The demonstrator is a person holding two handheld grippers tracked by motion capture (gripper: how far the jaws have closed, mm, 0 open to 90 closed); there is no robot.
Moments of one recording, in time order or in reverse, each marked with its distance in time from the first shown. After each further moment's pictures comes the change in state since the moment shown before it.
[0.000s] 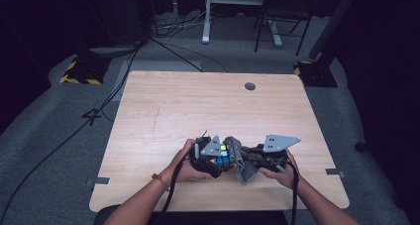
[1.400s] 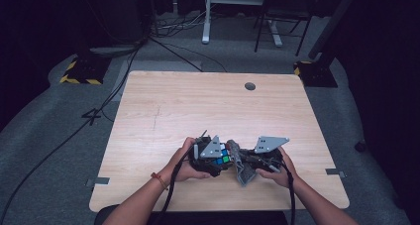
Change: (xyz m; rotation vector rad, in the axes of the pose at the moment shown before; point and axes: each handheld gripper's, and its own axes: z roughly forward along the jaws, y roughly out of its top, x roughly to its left) left arm -0.006 0.007 -0.009 0.015 0.073 0.093; right arm -0.005 -0.013 0.018 0.151 -0.052 -0.007
